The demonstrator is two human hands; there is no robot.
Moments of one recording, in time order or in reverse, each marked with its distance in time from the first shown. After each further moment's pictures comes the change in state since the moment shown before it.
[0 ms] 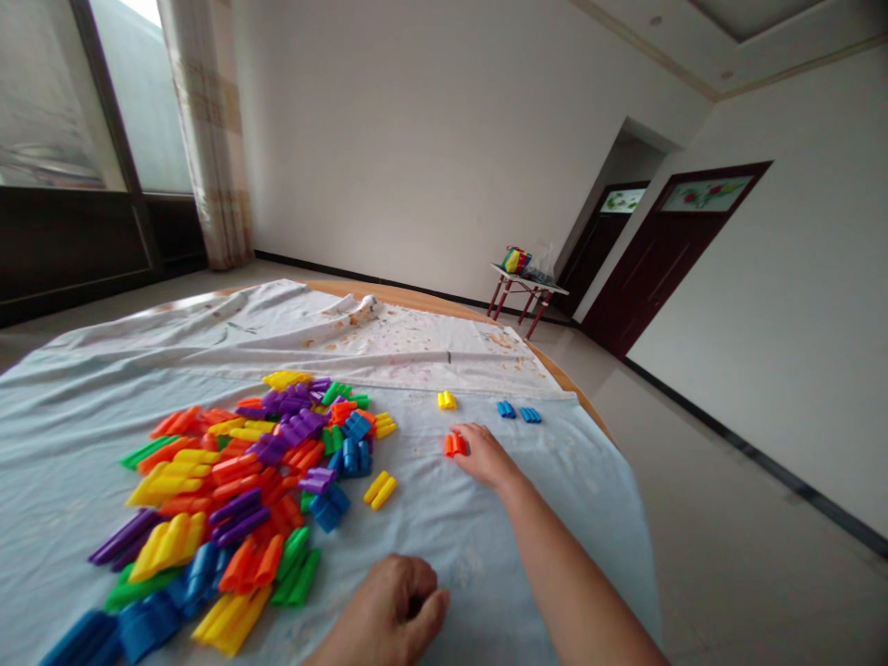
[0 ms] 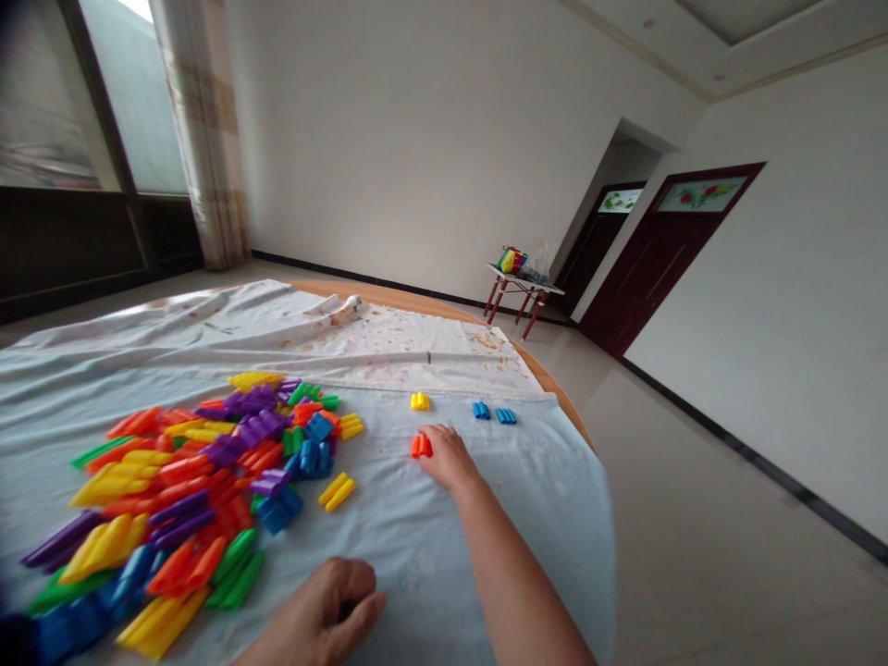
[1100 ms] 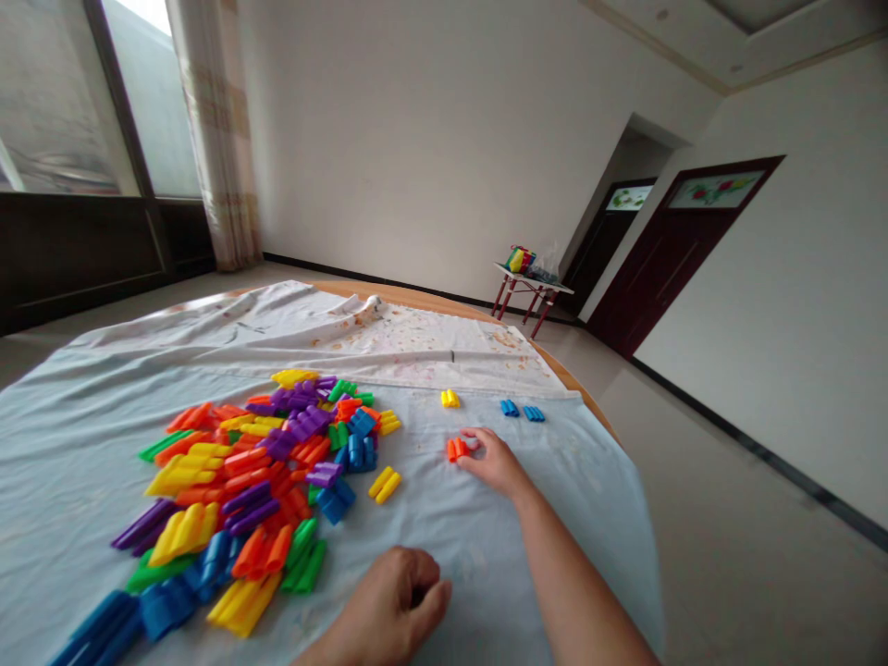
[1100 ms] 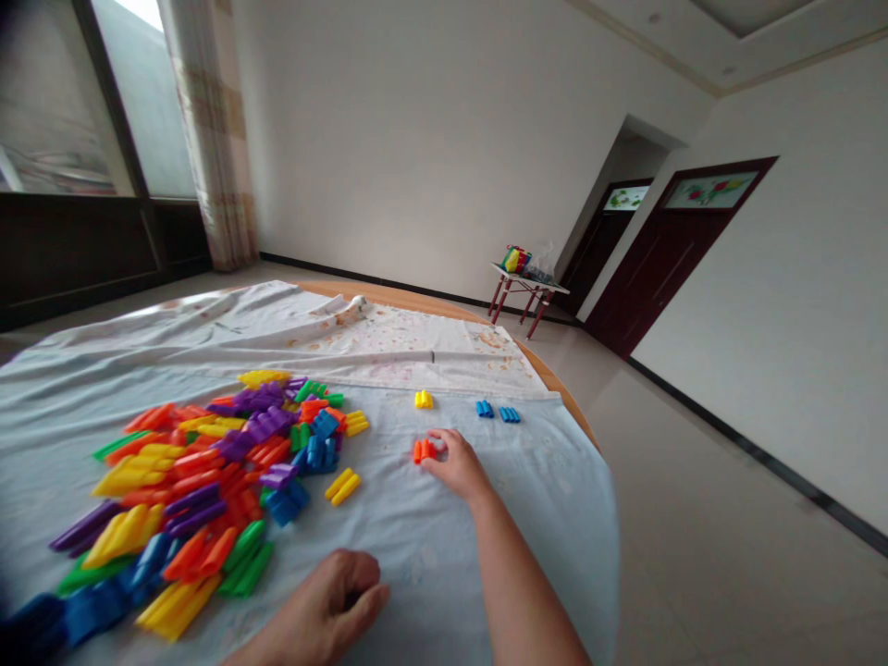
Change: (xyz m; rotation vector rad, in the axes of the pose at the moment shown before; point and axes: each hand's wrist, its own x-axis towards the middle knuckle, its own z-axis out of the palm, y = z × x) left_hand -0.001 0.000 -0.001 -0.011 0.005 0.003; right_hand -0.021 0.014 0.008 0.354 0.052 0.081
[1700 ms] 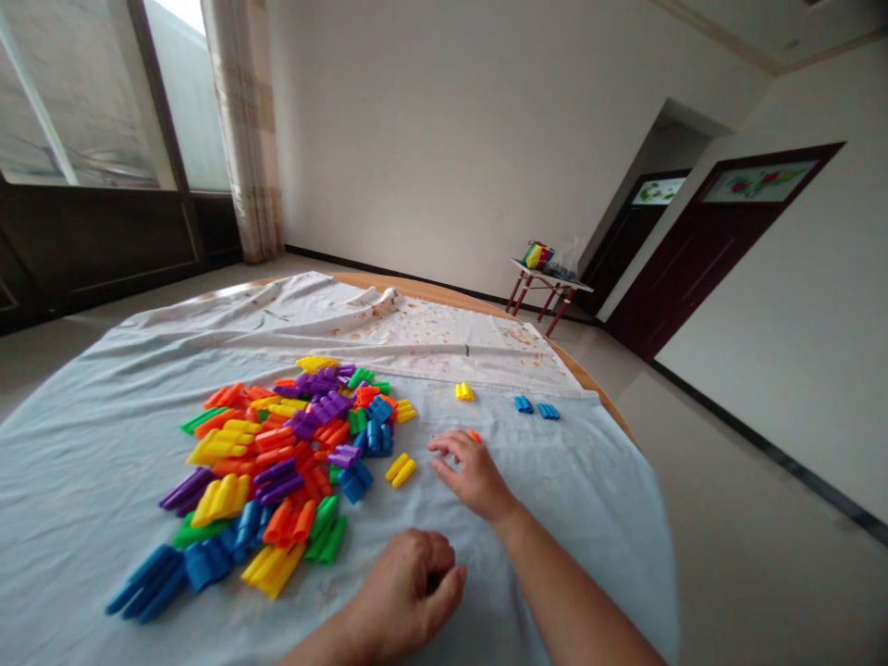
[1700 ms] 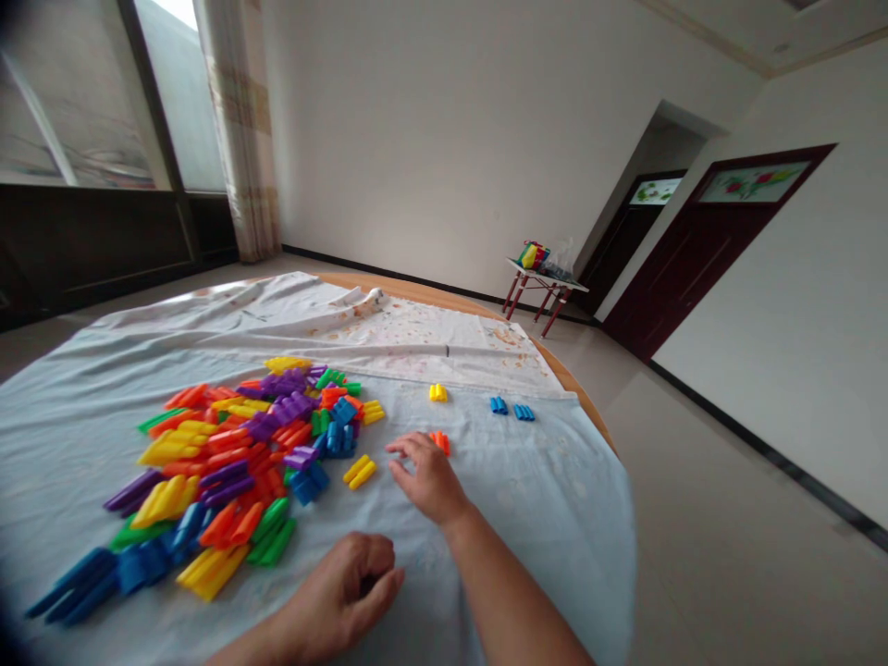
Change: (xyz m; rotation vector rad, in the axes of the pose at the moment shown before) left_hand -0.003 0.003 0.003 0.038 0.095 0.147; right_hand -0.015 -0.065 0.035 0.055 -0.031 -0.382
